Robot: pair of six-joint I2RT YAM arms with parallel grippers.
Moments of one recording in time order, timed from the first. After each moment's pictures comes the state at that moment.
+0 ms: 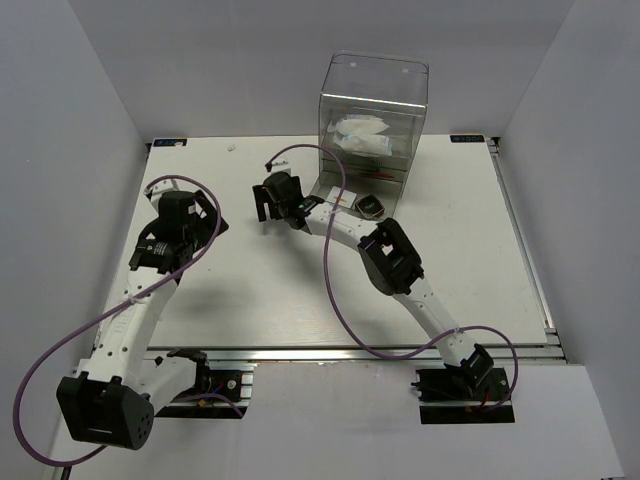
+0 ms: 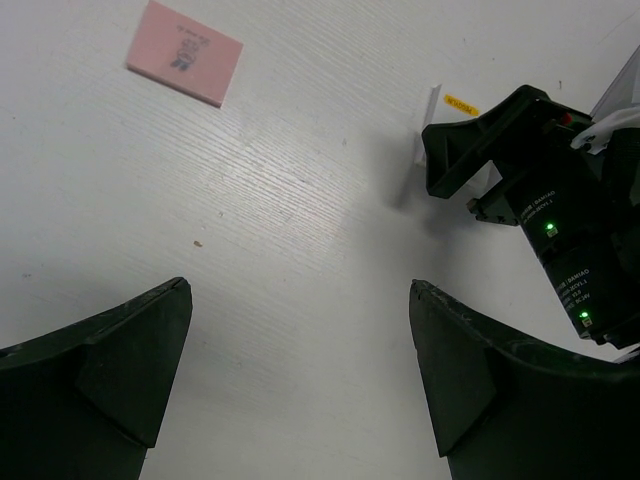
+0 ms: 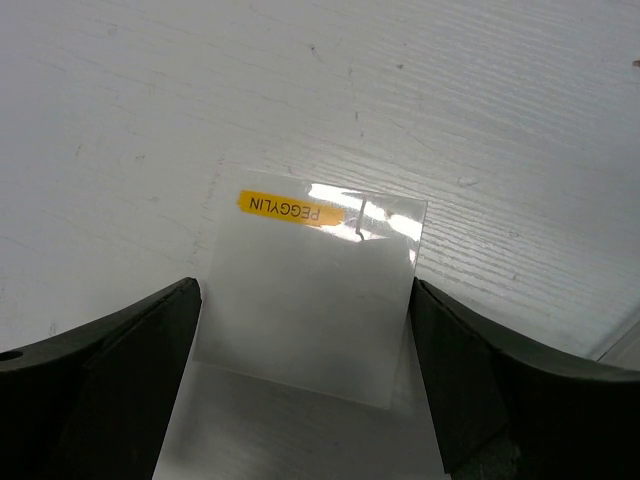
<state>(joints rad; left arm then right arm) -0.14 1.03 0.95 -0.60 -0.29 -0.62 0.85 2.59 2.17 -0.17 0.27 0.34</state>
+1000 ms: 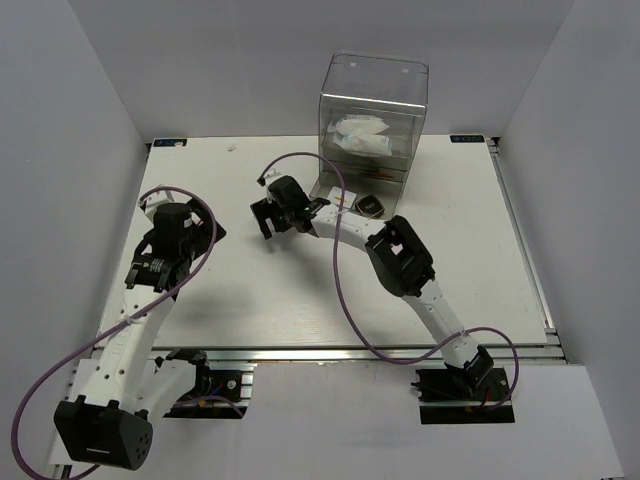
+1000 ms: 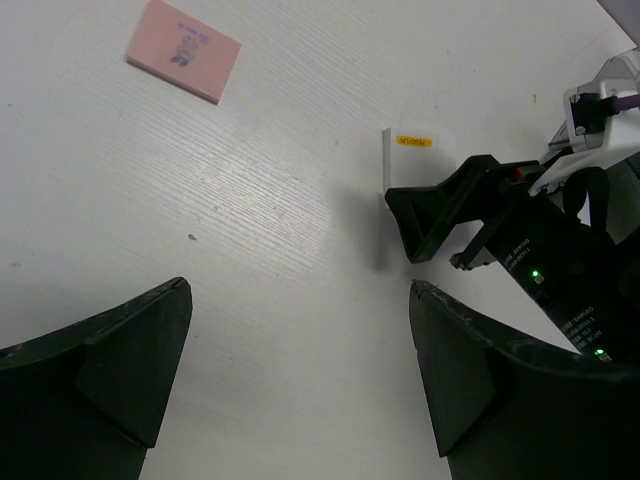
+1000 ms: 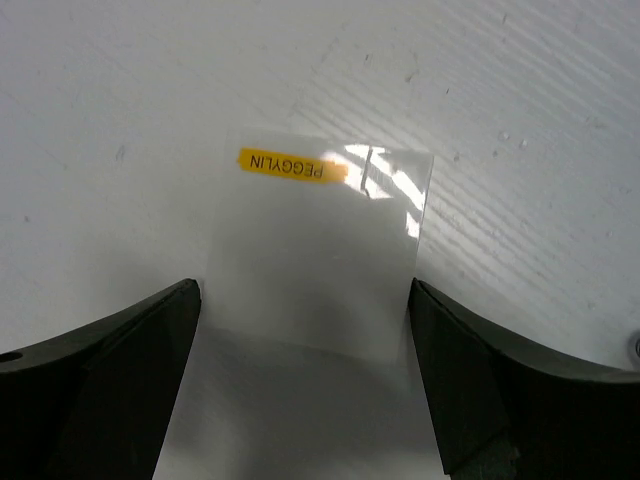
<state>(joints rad) -0.14 0.93 0.88 -0.58 -0.29 -0.66 0.85 2.48 2.01 -0.20 0.03 0.16</state>
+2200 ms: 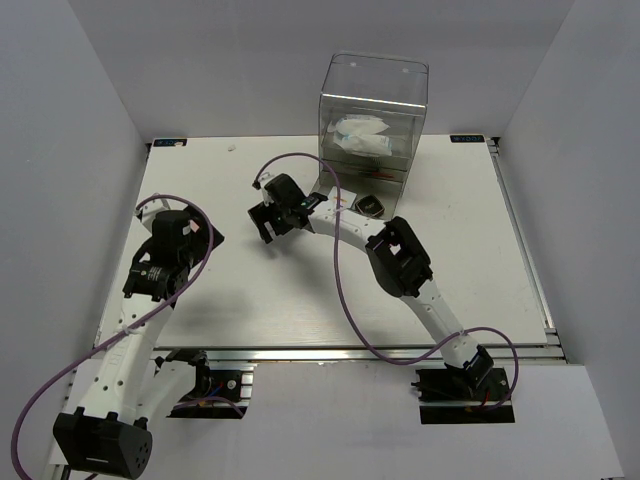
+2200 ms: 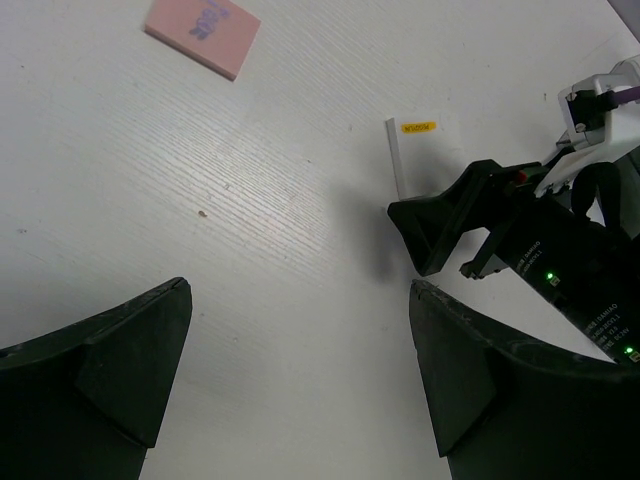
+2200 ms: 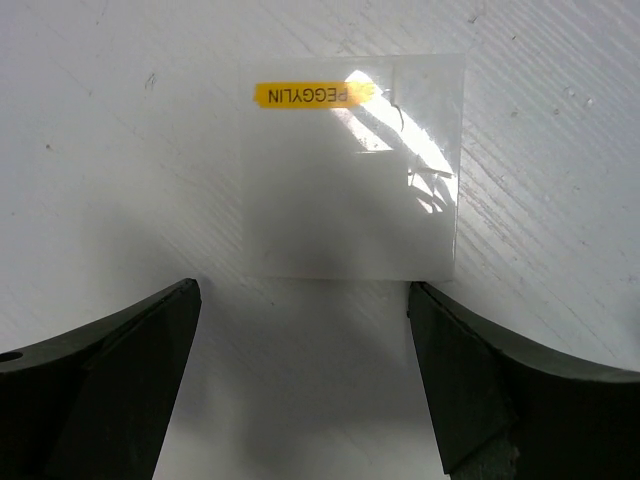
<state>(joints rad) -0.14 0.86 0.84 -0.62 -0.30 -0.71 0.86 2.47 2.08 -0.40 -0.05 0.10</state>
